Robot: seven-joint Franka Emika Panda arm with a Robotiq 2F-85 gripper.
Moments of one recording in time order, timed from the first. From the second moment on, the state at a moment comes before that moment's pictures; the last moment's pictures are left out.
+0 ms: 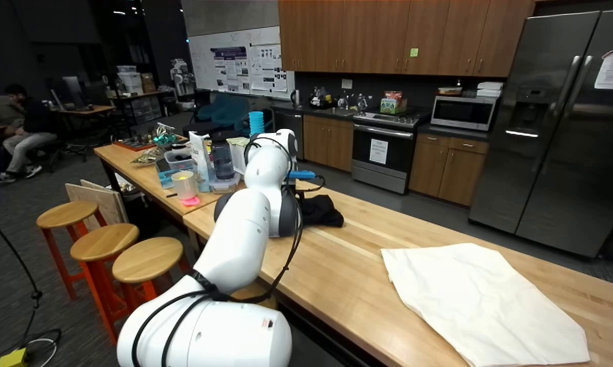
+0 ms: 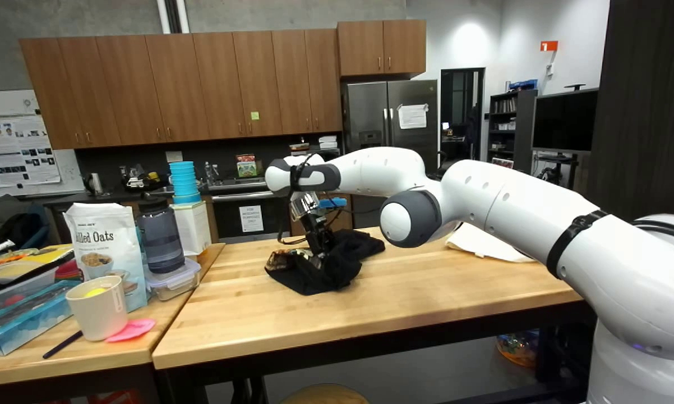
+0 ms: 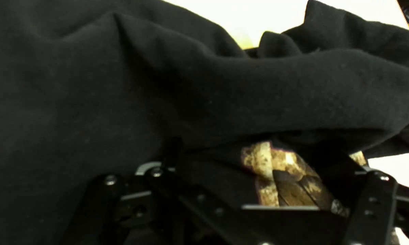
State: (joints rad) arm 0.47 1.23 0.10 -0.36 -0.14 1.10 -0.58
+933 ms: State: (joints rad) arm 0.46 1.12 0.18 -0.35 -0.02 1.51 -0.88
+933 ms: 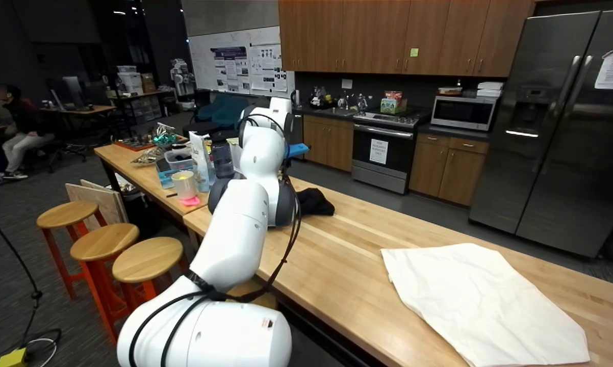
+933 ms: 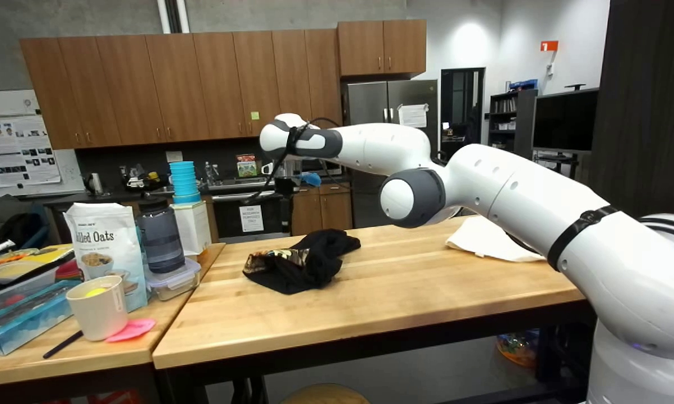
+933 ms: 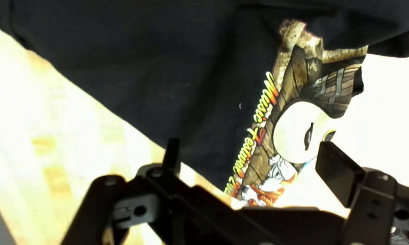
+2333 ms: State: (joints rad) arm 0.44 1.01 0.21 -0.36 0.05 1.49 -0.95
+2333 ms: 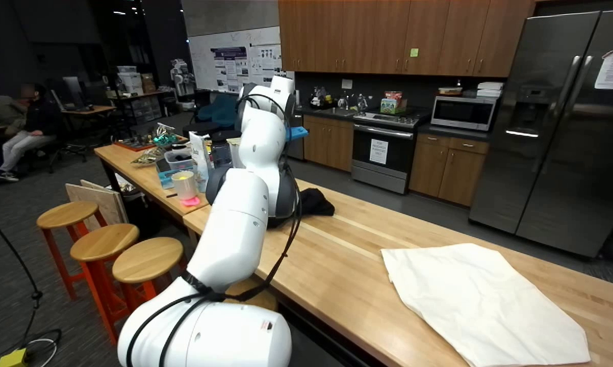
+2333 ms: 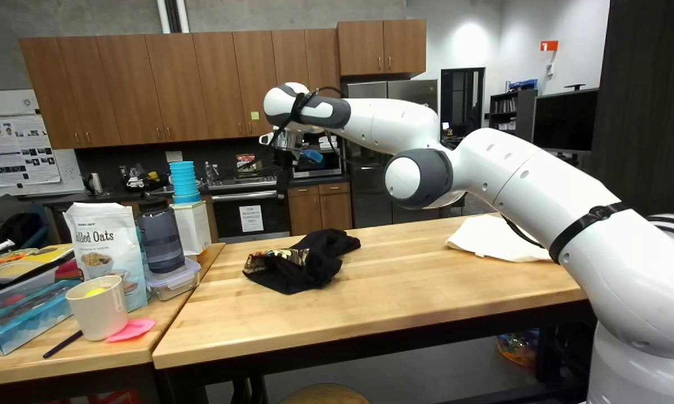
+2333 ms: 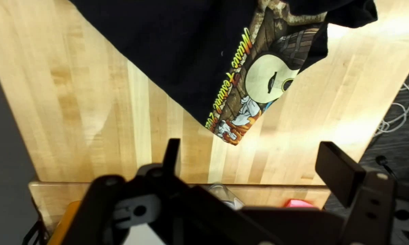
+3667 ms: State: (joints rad) arm 0.60 0.96 -0.05 -0.36 -0.29 1.58 -0.56
